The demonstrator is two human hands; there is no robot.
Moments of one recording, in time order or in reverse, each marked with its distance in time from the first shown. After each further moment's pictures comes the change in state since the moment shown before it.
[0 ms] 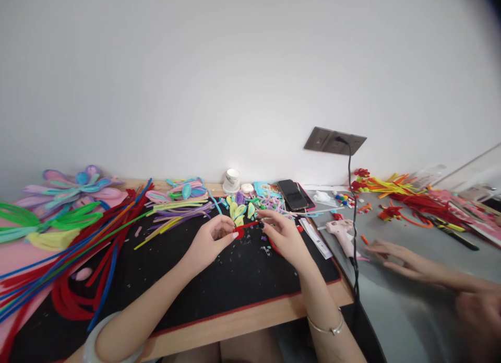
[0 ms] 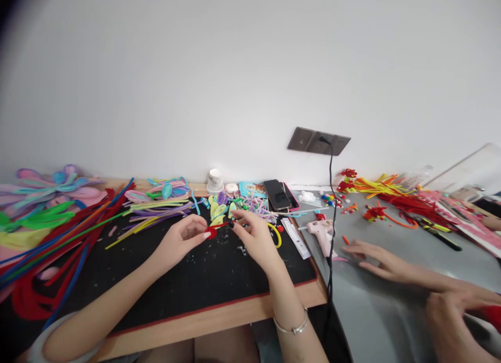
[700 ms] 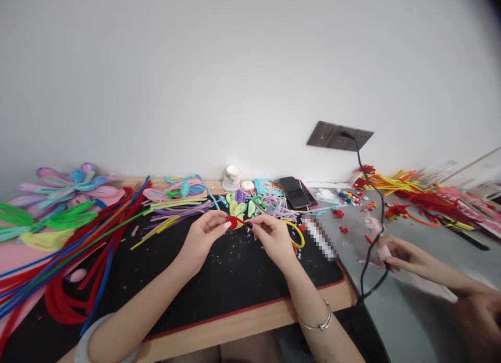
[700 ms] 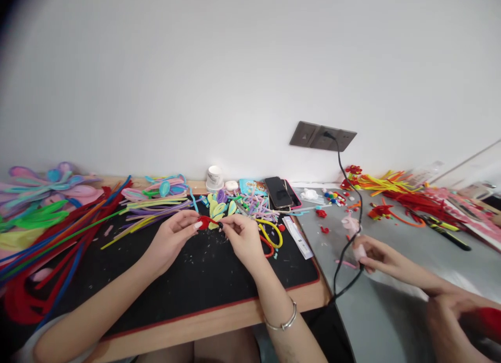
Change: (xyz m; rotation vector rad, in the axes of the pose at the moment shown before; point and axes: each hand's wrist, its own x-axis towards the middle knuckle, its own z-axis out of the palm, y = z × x) left_hand 0.003 -0.009 -0.003 -0.252 0.175 -0.086; right_hand 0.006 0.010 0.033 0.181 0.073 0.046
